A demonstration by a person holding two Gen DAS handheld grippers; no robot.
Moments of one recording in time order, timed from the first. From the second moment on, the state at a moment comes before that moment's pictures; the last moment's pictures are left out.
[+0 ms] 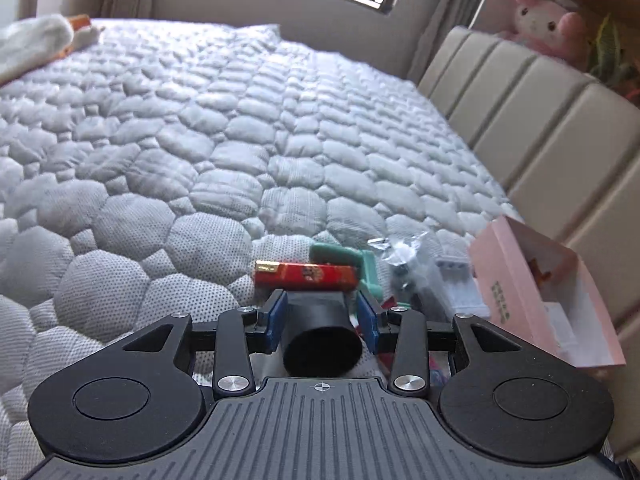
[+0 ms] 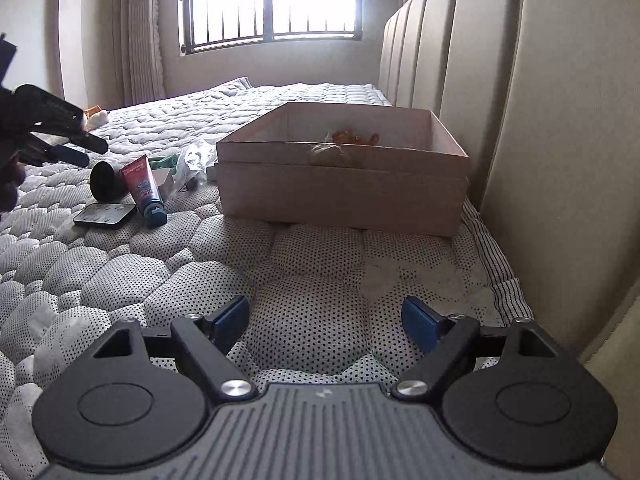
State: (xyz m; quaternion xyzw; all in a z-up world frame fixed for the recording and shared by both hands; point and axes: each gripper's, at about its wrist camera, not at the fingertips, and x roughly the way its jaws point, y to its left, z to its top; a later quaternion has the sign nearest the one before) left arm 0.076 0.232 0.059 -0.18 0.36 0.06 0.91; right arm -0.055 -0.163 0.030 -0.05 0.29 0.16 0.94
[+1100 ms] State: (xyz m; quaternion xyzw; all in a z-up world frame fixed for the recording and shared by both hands) left arm -0.059 0.241 0.057 -0.18 0.32 0.01 0.93; right arm -0.048 -0.092 0.070 -0.07 0.30 0.26 0.92
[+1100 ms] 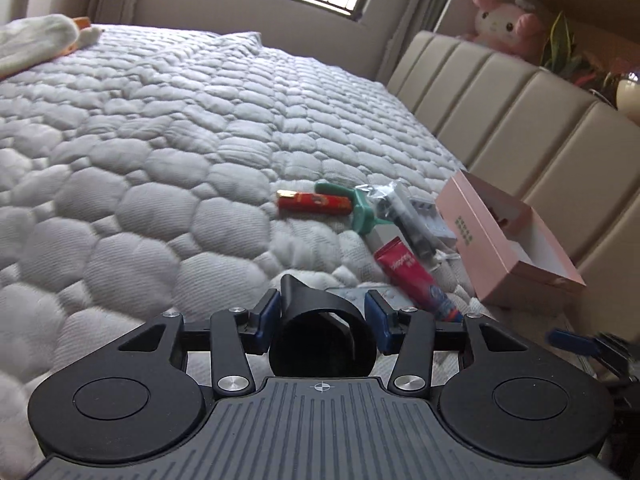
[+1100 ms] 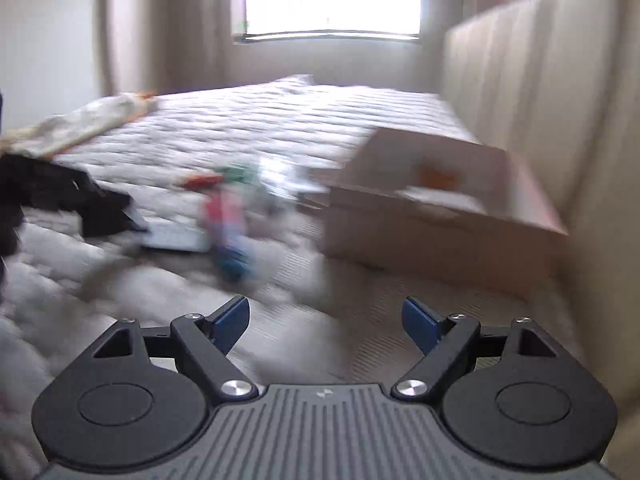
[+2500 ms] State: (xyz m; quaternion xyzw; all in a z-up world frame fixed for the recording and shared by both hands) left arm -0.140 0.212 0.053 -0.19 0.33 0.00 0.92; right arm -0.087 -0.018 0.073 -0.13 0.33 0.33 0.87
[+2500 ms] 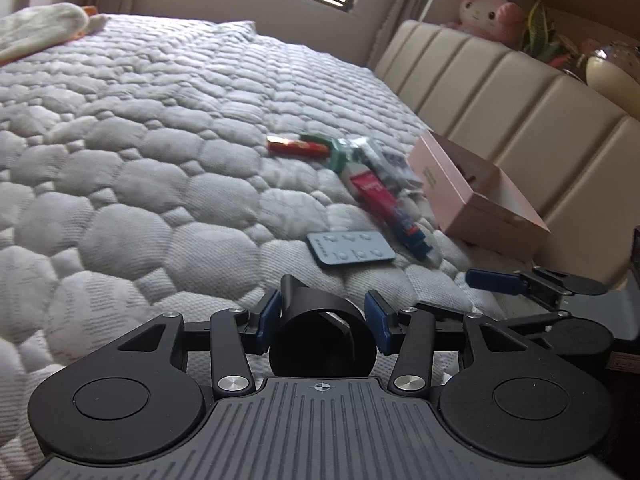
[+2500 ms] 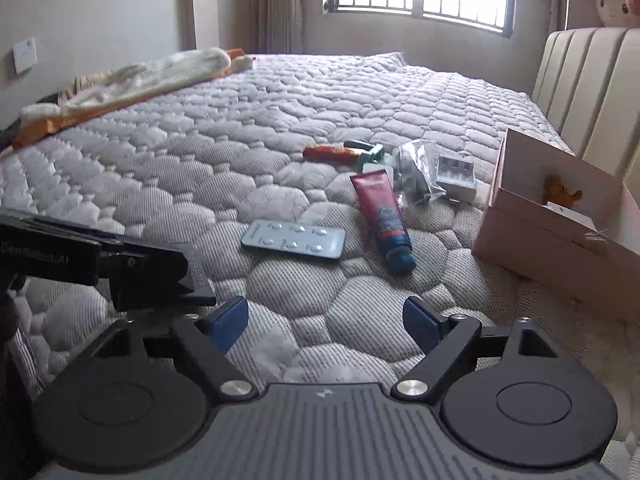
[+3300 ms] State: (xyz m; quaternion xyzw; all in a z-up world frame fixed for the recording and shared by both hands) left arm -0.151 0.254 0.036 -0.22 0.33 0.02 0.92; right arm -0.008 0.074 0.028 -0.12 0.43 0.30 0.85
